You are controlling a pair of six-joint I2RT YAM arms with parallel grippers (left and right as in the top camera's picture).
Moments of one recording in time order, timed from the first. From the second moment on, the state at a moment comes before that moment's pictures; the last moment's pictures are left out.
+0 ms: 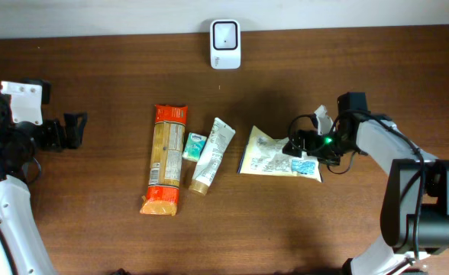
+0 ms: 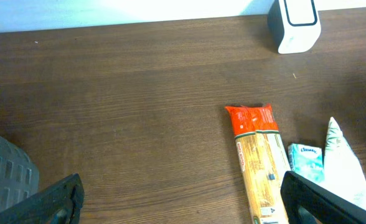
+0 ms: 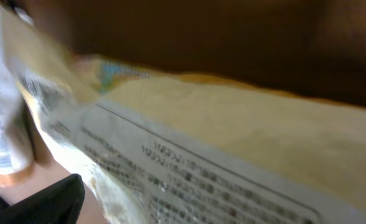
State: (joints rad) left arm 0.54 1.35 1.30 -0.78 0.57 0.45; right arm -0.06 1.84 1.06 -0.66 -0.57 0.05
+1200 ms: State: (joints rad) left arm 0.54 1.35 1.30 -0.78 0.57 0.45; right arm -0.11 1.64 1.52 -1.02 -1.02 -0.06
